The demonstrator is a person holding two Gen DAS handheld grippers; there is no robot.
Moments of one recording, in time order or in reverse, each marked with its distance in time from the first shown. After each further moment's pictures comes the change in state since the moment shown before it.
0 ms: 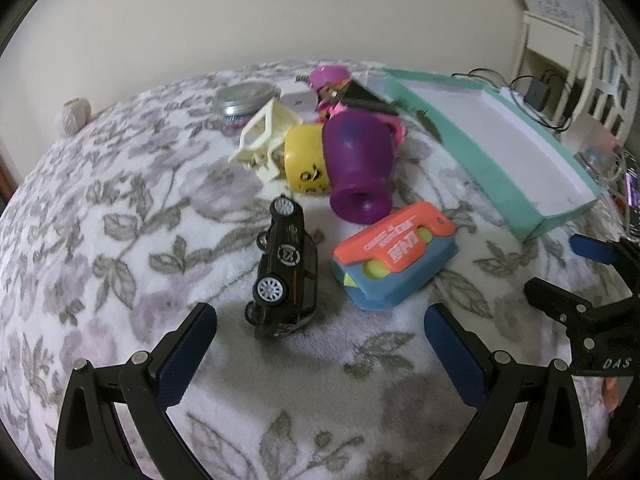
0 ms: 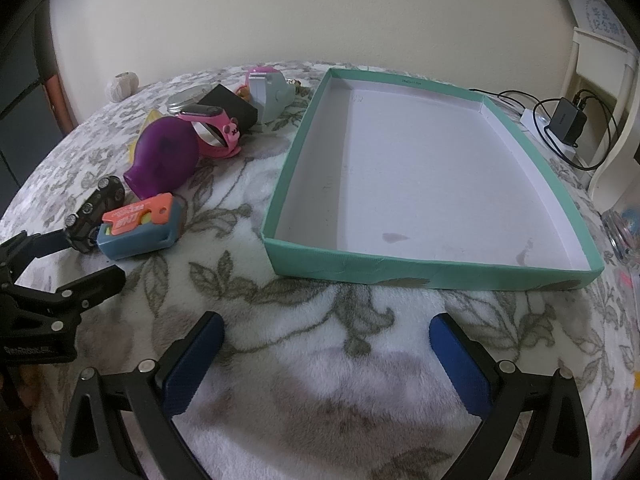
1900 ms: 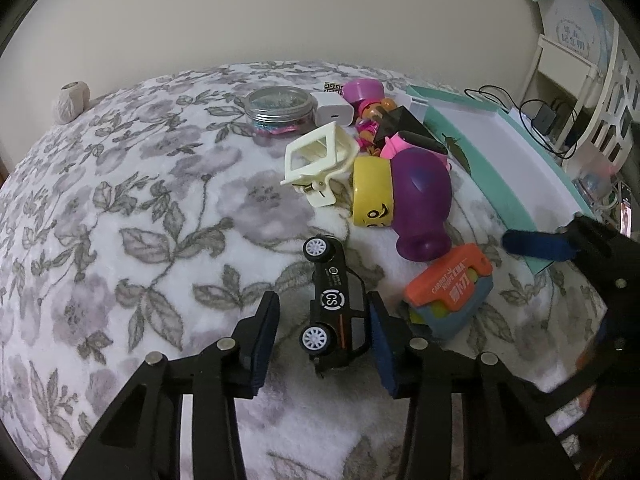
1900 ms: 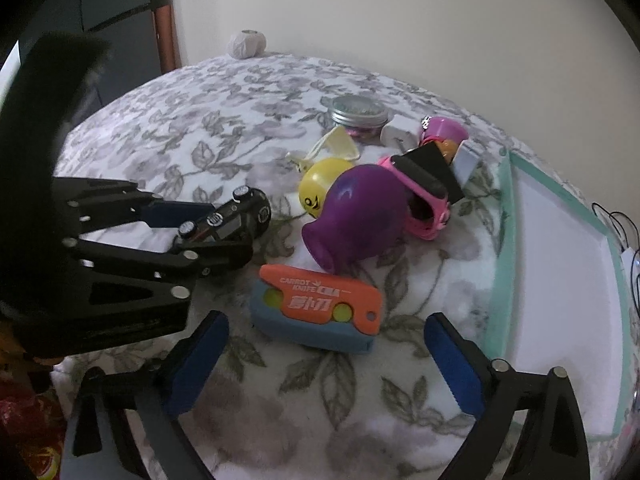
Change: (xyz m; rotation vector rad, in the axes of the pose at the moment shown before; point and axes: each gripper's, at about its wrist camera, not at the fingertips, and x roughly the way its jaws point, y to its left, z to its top) left arm 0.000 0.047 0.023 -0.069 0.044 -0.066; right arm 0.012 0.121 0.047 -0.374 0.016 0.190
